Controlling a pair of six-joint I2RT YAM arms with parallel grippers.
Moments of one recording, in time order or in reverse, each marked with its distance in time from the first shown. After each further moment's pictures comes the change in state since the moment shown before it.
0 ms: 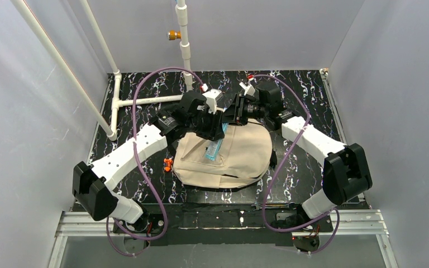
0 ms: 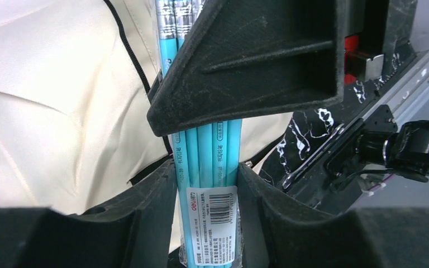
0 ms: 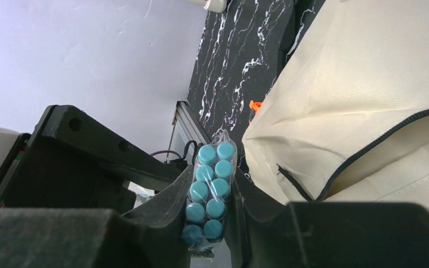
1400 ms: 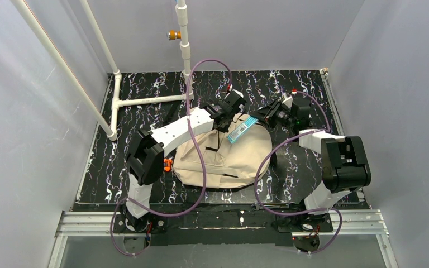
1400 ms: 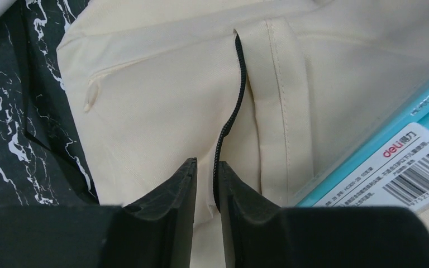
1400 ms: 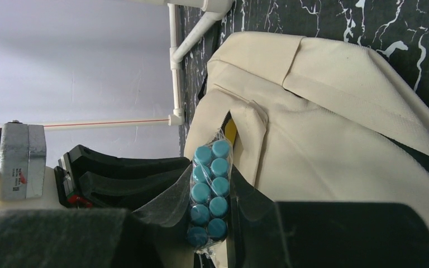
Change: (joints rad) left arm -0.100 0.539 0.401 -0.205 -0.642 0.086; right arm -0.375 0.074 -0.361 0.509 0.064 0.218
